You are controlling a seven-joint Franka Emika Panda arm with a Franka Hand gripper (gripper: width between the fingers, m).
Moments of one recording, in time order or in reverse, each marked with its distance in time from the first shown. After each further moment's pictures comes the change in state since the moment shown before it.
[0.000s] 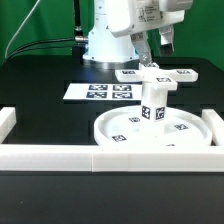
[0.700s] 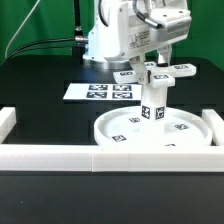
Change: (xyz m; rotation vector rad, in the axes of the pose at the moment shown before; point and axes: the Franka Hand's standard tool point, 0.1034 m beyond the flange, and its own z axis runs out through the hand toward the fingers) arm 0.010 0.000 0.028 -0.021 0.059 0.174
